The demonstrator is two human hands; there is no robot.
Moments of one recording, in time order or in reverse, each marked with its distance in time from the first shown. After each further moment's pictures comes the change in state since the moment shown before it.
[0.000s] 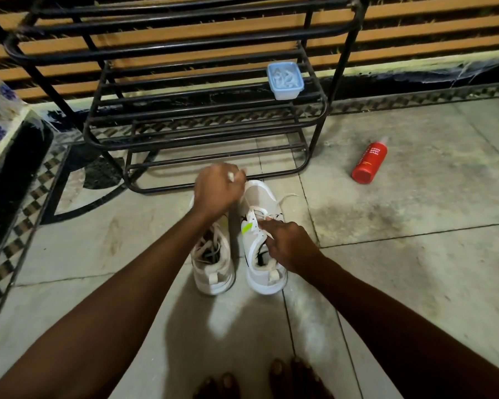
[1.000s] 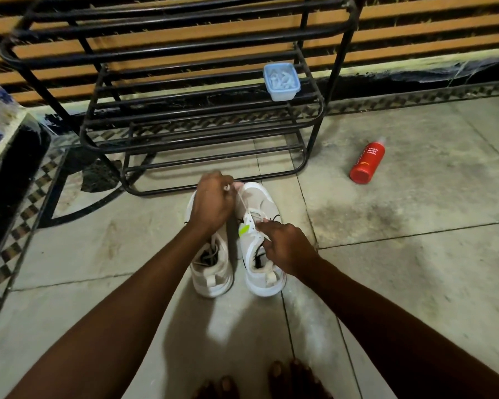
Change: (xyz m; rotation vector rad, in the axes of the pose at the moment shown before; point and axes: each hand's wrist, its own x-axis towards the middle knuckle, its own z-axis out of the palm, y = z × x) left_hand -0.009 -0.025 0.013 0.128 0.018 0.039; right_hand -0.002 0.000 0.000 0.028 0.022 -0.018
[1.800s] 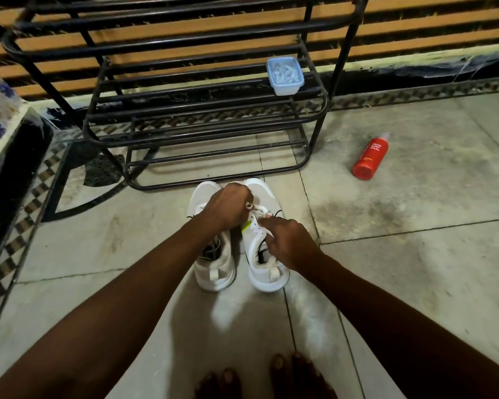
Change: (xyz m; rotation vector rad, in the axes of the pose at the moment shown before) left_hand 0.003 0.003 0.018 0.388 -0.467 0.124; right_hand -0.003 -0.004 -0.001 0.046 0.039 -0.014
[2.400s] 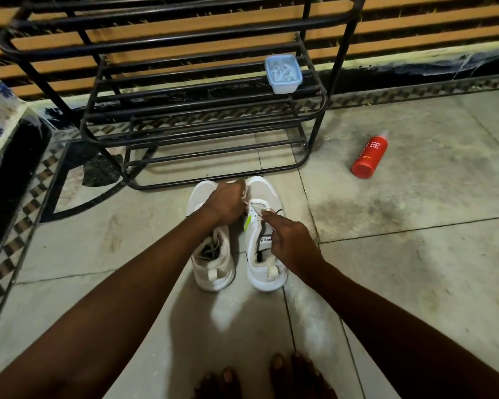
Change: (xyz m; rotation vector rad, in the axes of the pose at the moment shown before) left_hand 0.006 -0.006 0.002 -0.142 -0.012 -0.118; right_hand -0.009 -0.007 -0.002 0.058 0.166 -0.059
